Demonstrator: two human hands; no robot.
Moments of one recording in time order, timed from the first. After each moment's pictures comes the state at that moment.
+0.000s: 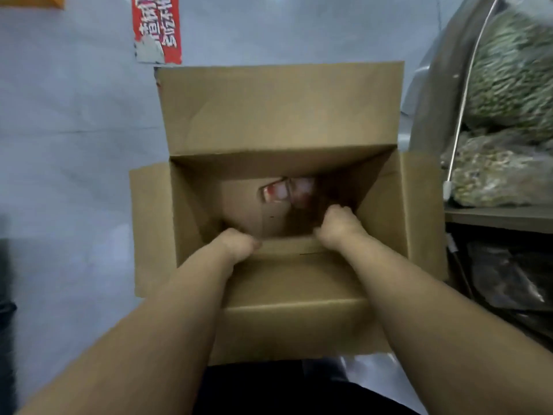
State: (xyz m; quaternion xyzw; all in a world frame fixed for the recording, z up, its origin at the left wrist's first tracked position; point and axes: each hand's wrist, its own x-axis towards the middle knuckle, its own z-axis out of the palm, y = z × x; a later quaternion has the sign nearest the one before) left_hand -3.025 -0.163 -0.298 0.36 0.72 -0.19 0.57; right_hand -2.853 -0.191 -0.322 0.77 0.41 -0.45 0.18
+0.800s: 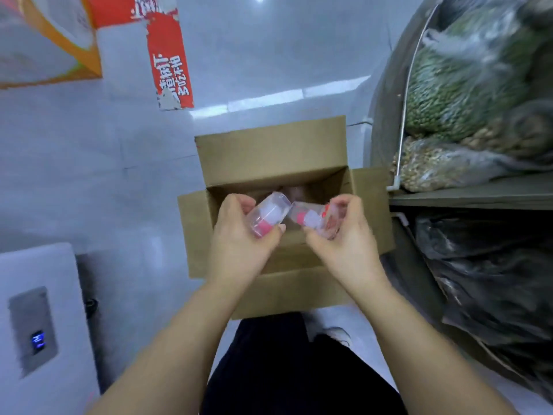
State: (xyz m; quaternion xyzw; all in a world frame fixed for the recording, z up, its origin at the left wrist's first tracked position) left_hand -3.021 -0.179 -0.156 0.60 0.66 0.09 0.44; right_hand -2.881 -0.234 -0.153 0.81 0.34 -0.40 -0.26
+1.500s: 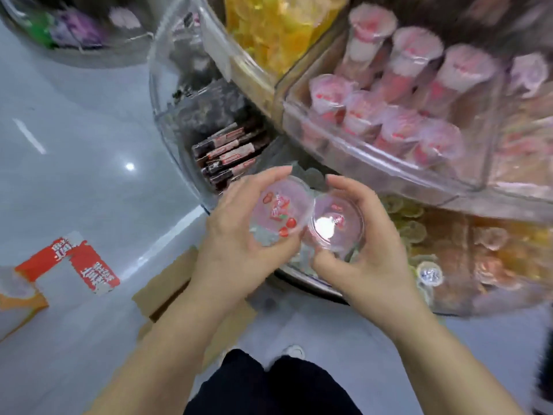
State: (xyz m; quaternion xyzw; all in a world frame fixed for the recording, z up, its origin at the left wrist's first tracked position) left_hand -2.853 -0.254 0.378 0.82 0.14 0.24 0.49; right_hand -2.785 -0.395 0.398 0.78 0.28 -0.17 -0.53
